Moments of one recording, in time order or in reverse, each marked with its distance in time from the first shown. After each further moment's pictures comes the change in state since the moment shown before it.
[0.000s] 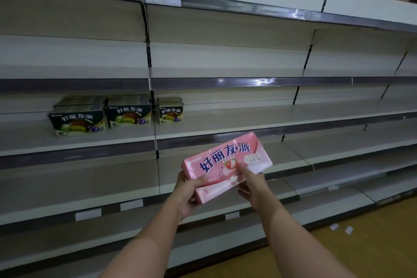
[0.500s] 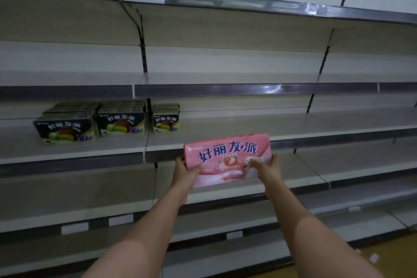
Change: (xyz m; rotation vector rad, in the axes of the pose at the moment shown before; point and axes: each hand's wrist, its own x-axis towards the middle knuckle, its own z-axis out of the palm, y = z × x) left_hand 0.095 0.034 0.052 0.389 0.257 0.315; right_hand 0.107 -0.067 -0.036 -0.150 0.054 -0.246
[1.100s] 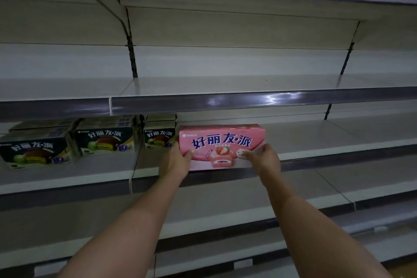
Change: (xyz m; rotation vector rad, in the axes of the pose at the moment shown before) left_hand 0.145 0.041 0.004 0.648 0.258 0.153; right_hand 0.128 -0.030 0.066 -0.492 0.066 -0.187
